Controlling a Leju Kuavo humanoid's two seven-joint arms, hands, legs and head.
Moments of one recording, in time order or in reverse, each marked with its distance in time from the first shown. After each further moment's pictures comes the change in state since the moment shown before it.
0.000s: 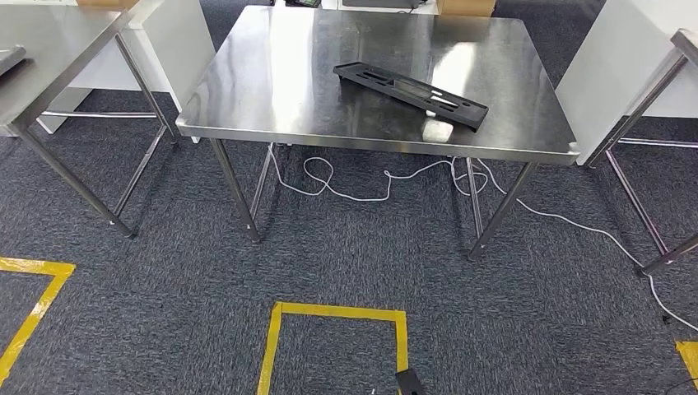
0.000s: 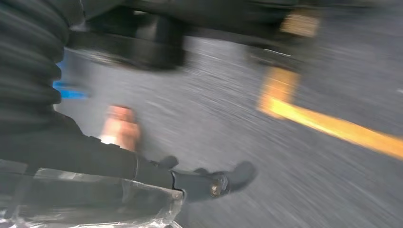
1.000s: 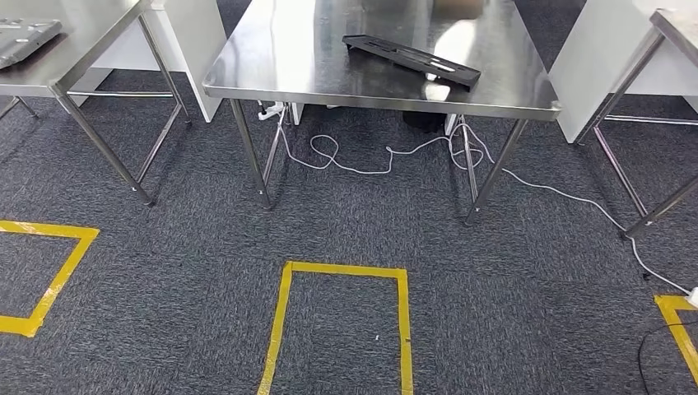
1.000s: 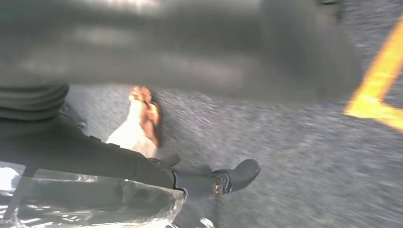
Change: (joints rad) left arm 0.007 0.037 -0.167 0.003 -0.153 -0.028 0.159; right arm 0.046 -0.070 0.046 0.054 0.042 -0.056 -0.124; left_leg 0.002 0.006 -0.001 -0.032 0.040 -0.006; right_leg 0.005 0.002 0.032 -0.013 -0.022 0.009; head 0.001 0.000
